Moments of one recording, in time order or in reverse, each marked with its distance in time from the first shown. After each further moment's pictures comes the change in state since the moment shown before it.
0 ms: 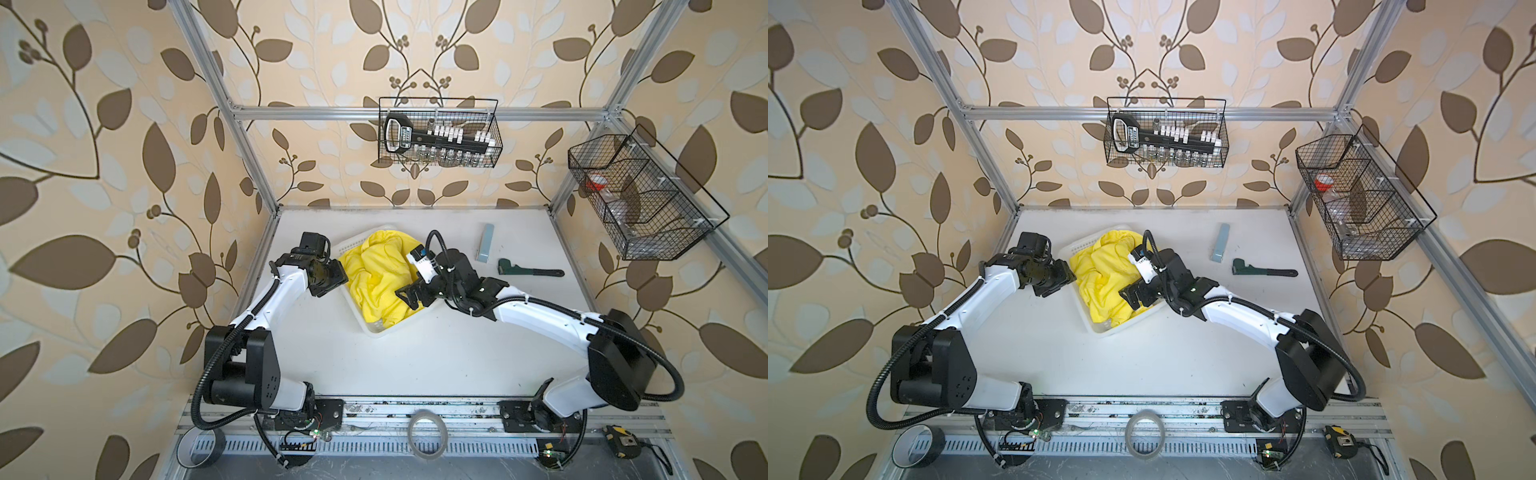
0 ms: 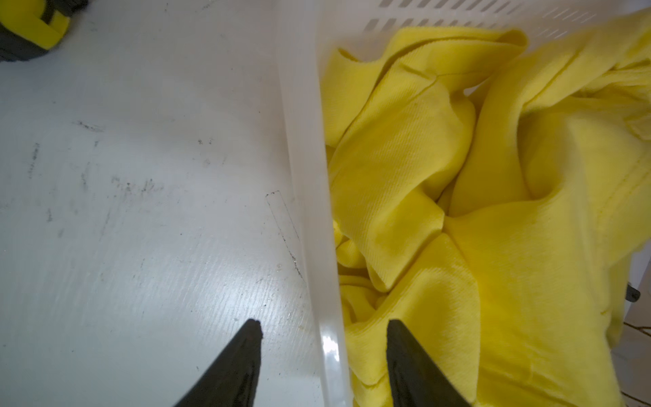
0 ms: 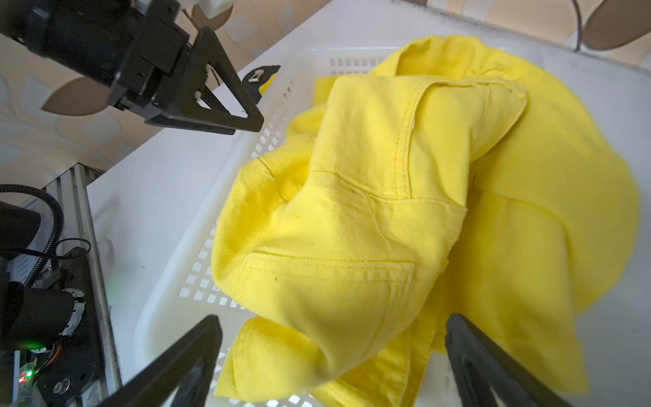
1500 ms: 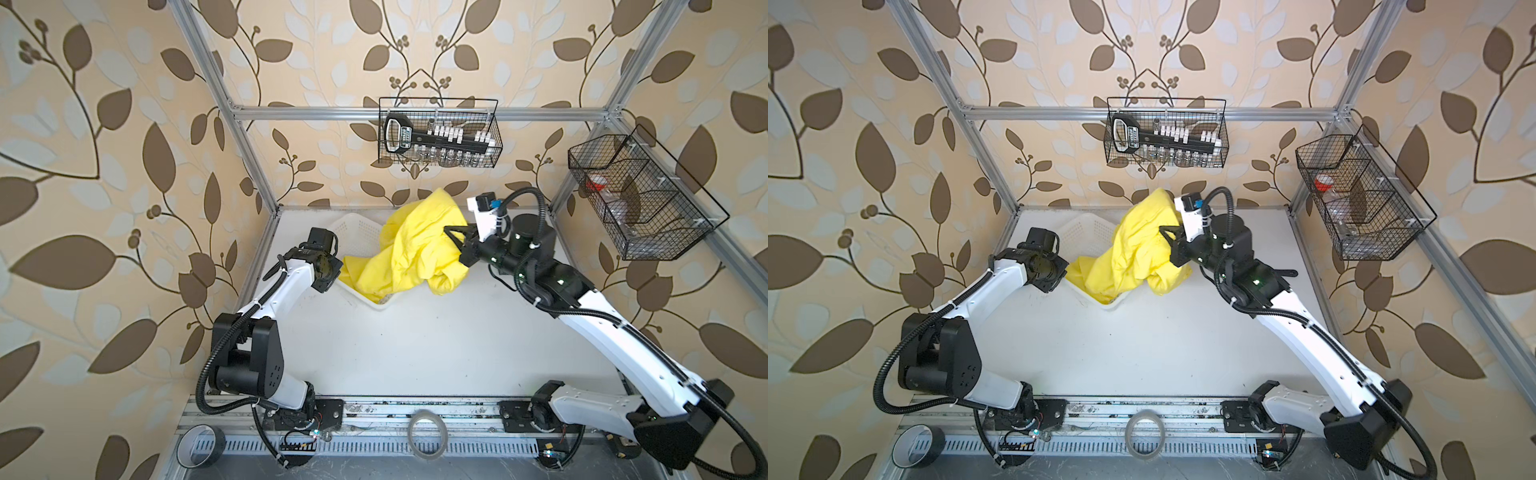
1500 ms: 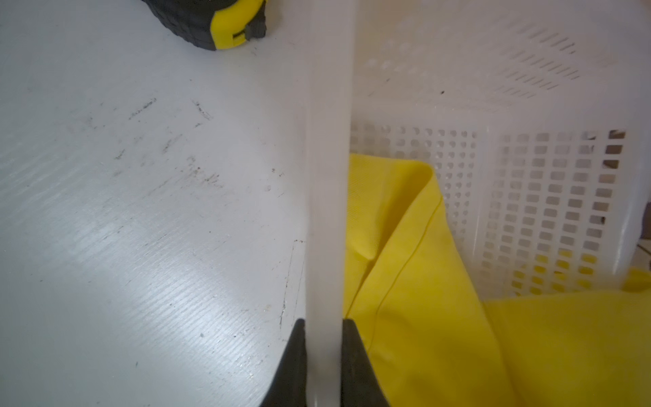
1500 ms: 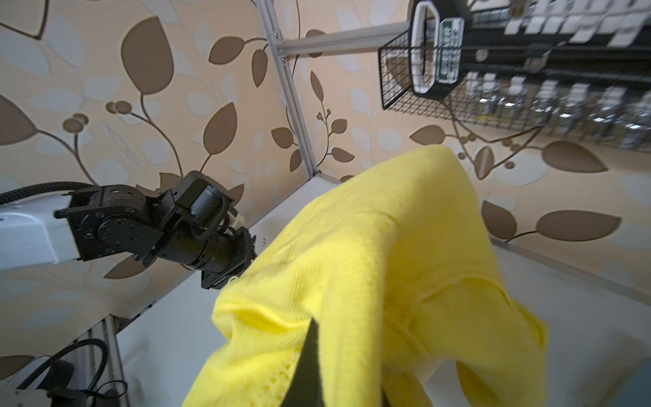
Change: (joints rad) left arm -0.024 0.072 0.060 0.029 -0.283 -0.607; right arm -0.212 -0.441 0.206 -0.196 0.014 0.025
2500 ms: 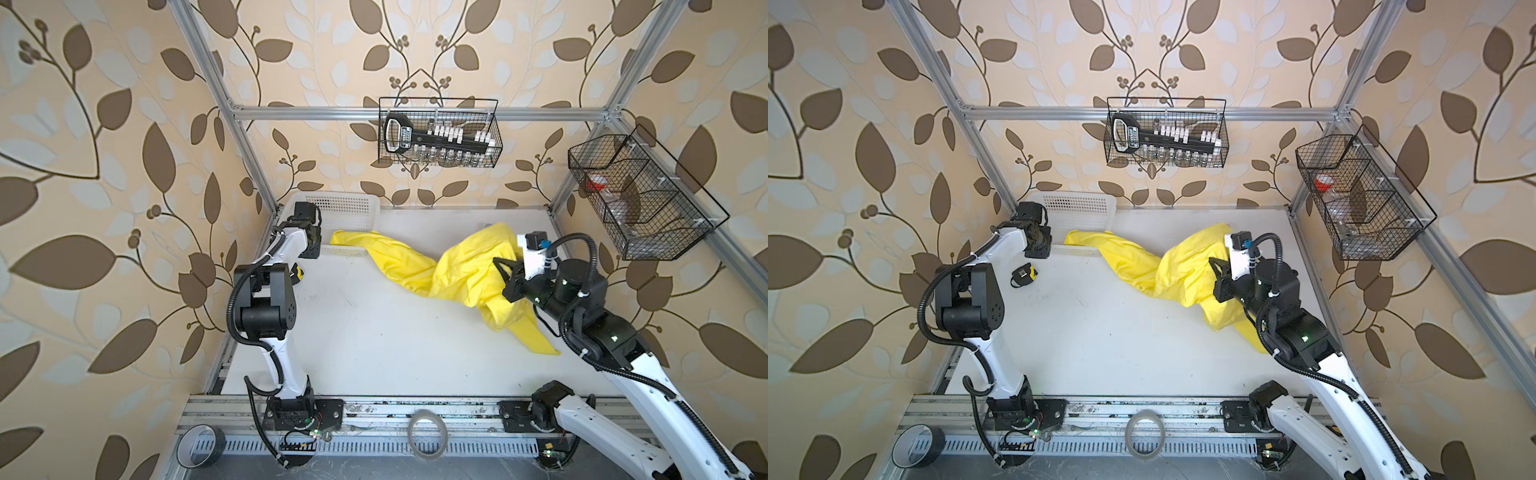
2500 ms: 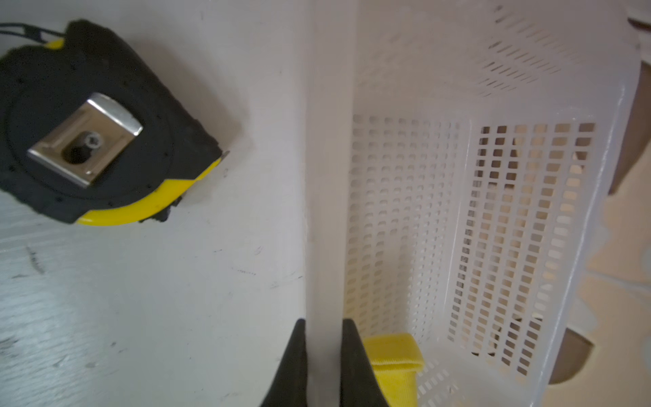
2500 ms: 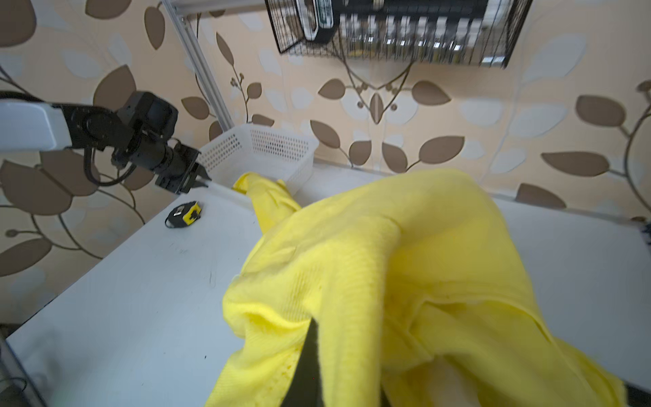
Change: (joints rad) left arm 0.182 0.418 0.401 0.116 -0.051 -0.294; right arm -0.093 -0.360 -0.319 -0.197 0.121 0.002
